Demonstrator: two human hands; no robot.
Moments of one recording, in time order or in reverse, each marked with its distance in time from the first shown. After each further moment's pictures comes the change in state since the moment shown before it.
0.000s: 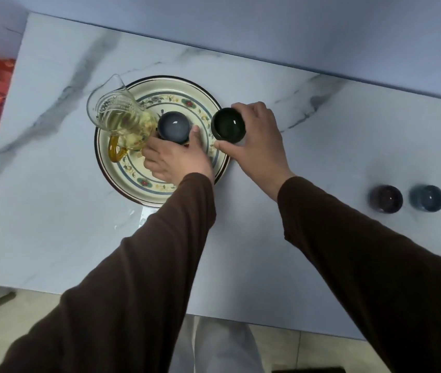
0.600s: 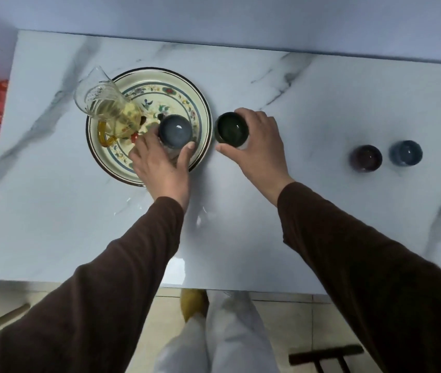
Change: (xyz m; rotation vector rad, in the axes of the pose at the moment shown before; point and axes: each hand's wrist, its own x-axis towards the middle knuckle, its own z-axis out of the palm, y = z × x) left_hand -0.026 -0.057 -0.067 0.069 -0.211 0.622; right_hand -0.082 0.009 -0.017 0.144 0.129 0.137
